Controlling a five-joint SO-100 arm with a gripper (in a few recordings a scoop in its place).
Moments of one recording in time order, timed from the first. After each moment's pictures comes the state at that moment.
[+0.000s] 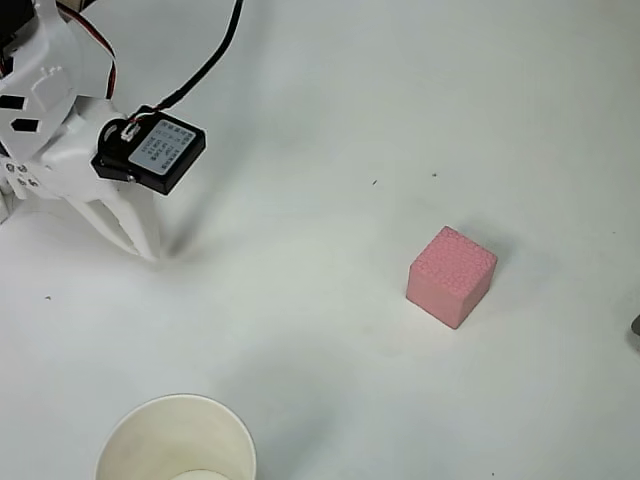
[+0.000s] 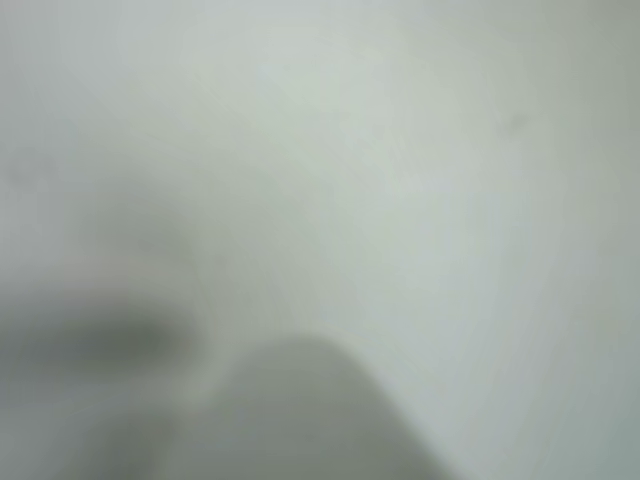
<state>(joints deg) 0.4 175.0 176.1 73.5 -8.1</state>
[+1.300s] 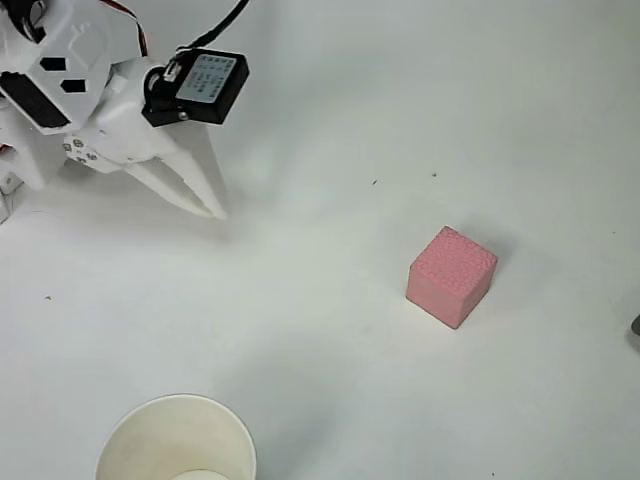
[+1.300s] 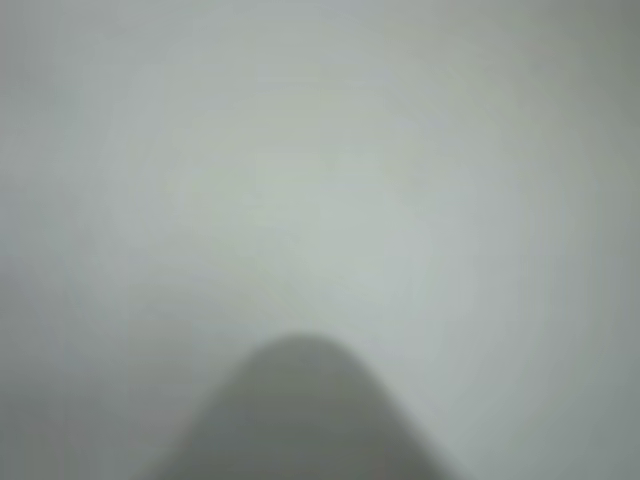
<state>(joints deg) -14.2 155.9 156.4 59.0 -2.6</state>
